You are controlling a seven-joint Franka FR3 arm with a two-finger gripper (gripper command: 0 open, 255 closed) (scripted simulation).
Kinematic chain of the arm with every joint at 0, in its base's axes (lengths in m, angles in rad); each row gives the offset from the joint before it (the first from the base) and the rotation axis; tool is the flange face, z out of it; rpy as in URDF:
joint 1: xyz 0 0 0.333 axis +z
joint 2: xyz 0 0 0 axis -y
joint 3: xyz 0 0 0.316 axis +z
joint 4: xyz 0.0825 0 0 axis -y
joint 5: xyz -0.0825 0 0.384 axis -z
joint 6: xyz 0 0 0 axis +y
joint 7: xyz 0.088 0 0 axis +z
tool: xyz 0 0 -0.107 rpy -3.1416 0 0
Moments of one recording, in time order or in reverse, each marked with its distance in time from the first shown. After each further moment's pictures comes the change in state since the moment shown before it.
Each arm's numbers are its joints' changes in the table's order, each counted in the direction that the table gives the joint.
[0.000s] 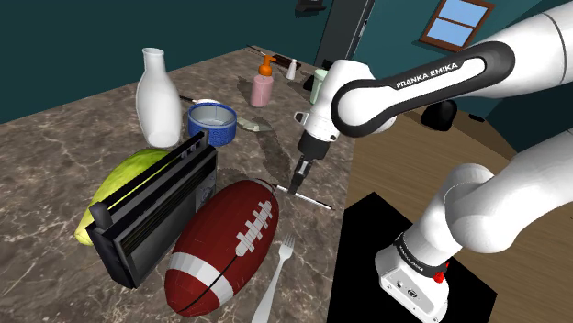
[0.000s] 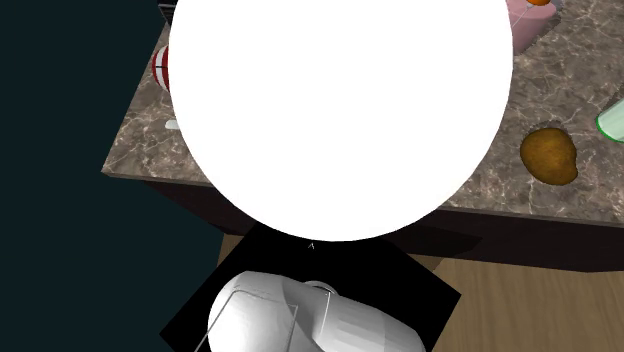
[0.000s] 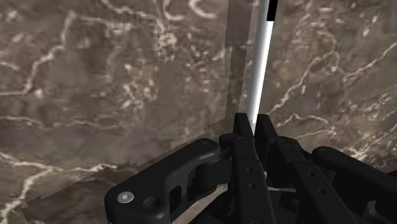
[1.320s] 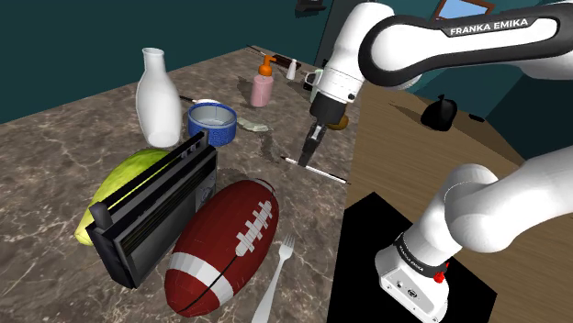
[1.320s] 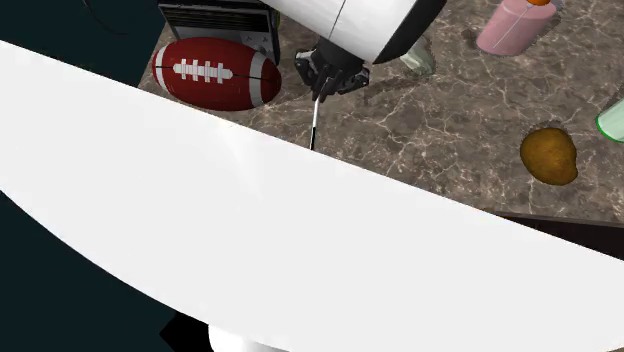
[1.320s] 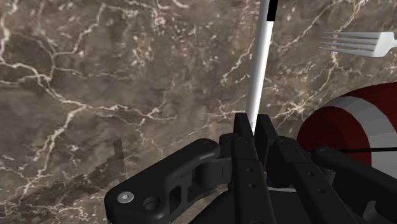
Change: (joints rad) arm -0.028 0.160 -0.022 0.145 0.080 0.296 -0.095
